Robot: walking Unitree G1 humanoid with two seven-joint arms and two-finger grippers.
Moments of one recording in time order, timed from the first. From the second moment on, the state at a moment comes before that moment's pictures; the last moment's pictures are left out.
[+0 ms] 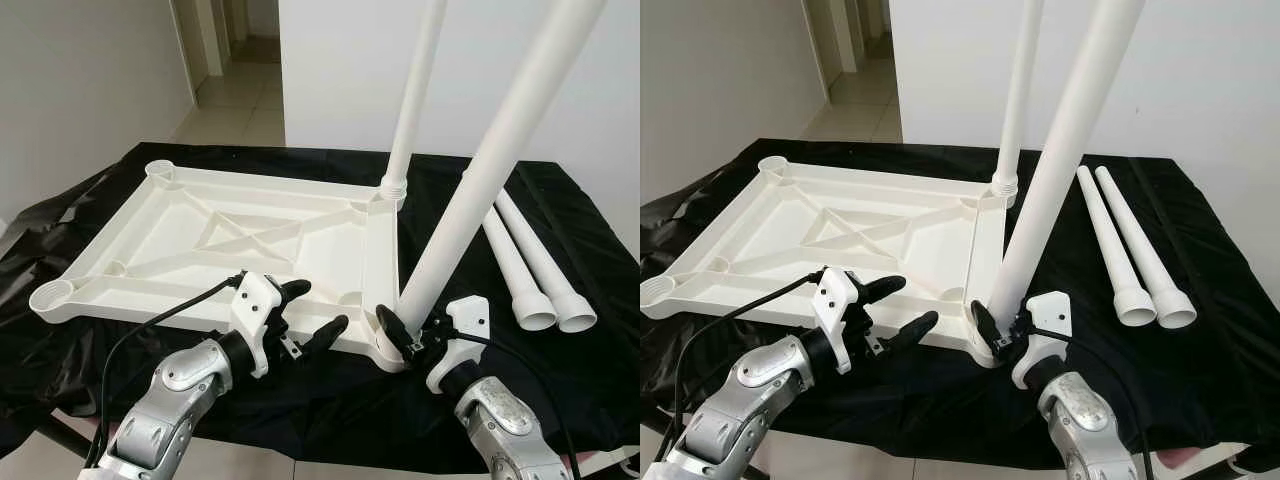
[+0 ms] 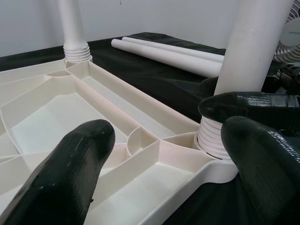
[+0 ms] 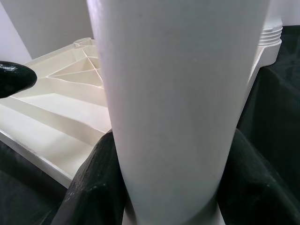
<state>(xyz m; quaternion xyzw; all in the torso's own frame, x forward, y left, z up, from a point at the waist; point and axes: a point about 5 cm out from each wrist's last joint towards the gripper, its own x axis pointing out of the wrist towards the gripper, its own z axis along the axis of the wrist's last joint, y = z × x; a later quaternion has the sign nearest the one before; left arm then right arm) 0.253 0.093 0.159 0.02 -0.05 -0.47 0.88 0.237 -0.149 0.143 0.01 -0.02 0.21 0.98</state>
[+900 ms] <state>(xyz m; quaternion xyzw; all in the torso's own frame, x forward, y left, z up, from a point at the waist) 0.254 0.096 0.161 0.02 -0.06 -0.46 0.88 0.228 -0.151 0.126 -0.06 -0.05 0.23 0.97</state>
